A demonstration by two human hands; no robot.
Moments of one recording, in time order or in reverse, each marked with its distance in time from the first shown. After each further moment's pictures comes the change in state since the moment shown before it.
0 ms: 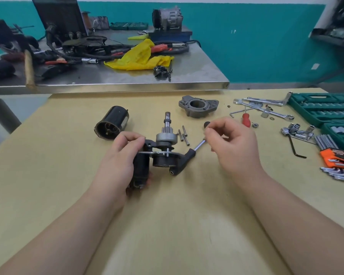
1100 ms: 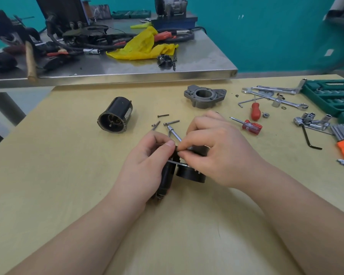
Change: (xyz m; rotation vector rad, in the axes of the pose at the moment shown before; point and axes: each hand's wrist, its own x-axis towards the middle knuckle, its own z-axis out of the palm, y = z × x) left_hand -0.025 -0.005 0.028 0.149 -0.112 0.100; right_hand -0.013 -0.036 0.012 -0.410 -0.434 -0.431
